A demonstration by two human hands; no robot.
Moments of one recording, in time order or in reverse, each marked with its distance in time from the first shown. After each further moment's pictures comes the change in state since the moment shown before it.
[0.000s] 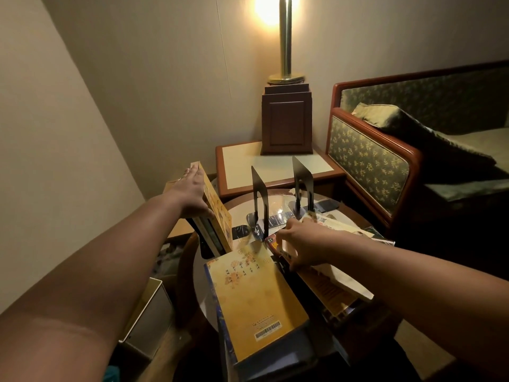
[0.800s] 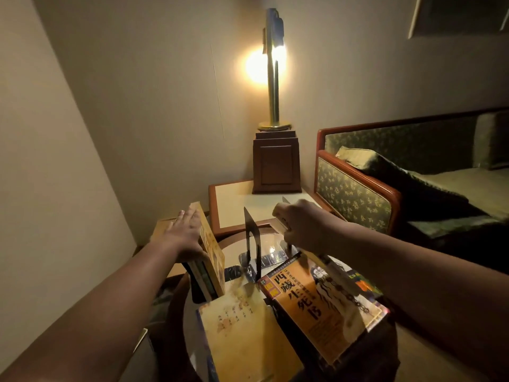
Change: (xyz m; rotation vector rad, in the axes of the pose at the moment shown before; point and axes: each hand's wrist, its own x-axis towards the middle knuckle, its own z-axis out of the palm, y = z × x) left_hand 0.002 0.000 0.002 0.053 -0.029 -0.006; right_hand -0.039 0.012 -0.110 0.064 0.560 -0.151
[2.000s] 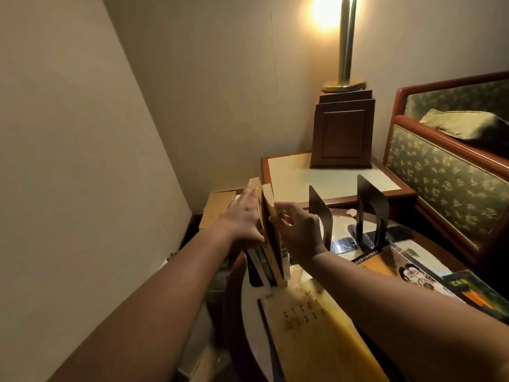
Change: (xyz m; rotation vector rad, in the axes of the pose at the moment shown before) left_hand 0.014 -0.022 0.010 -0.099 0.053 0.144; right_hand 0.120 -0.068 0.190 0.723 0.665 0.097
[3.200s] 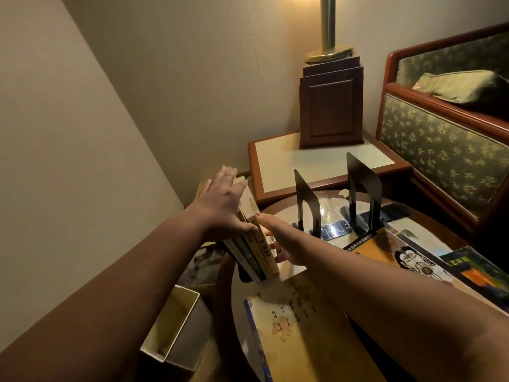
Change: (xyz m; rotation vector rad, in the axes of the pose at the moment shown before) left_hand 0.003 0.015 -0.024 0.232 -0.011 0.025; right_hand 0.002 0.036 0.011 0.562 -0.787 1.032
